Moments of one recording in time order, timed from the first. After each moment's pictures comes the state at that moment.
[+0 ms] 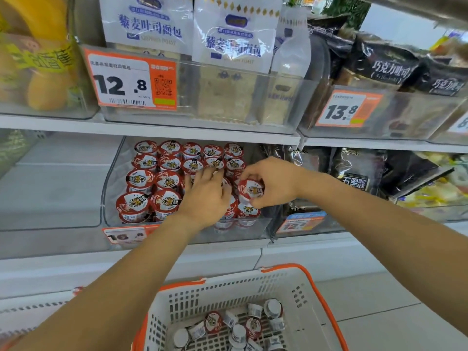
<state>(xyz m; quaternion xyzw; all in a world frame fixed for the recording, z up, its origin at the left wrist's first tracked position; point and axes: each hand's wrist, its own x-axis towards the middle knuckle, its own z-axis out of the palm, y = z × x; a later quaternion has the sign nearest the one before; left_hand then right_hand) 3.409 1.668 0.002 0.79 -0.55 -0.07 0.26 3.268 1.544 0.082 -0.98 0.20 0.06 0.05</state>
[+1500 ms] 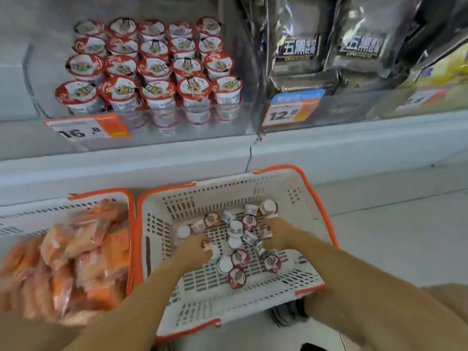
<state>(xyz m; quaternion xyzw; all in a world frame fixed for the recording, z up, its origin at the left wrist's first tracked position) 3.296 1.823 -0.275 0.77 -0.44 -0.45 0.07 3.083 1.649 -0.233 -0.79 0.42 0.27 0.36</state>
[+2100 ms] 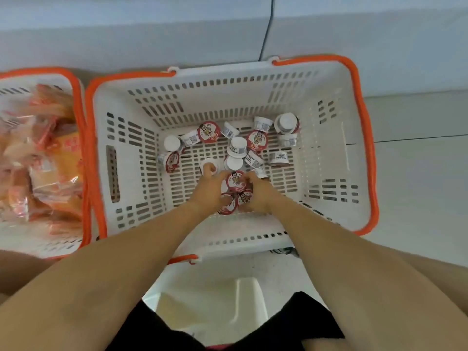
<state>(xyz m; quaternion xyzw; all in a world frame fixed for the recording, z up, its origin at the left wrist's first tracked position) 3.210 1.825 -0.385 0.79 -0.41 -0.45 0.09 3.071 1.718 -0.380 -0.70 0.42 0.28 0.50</state>
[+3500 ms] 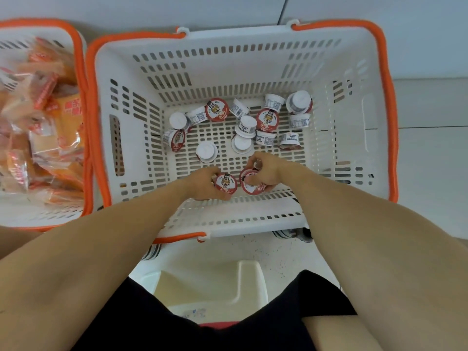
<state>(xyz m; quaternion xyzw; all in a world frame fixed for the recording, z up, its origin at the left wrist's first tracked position) 3.229 1.857 -0.392 0.72 -0.30 -0.62 0.05 3.082 1.699 -0.376 -0.64 0.43 0.36 0.53</state>
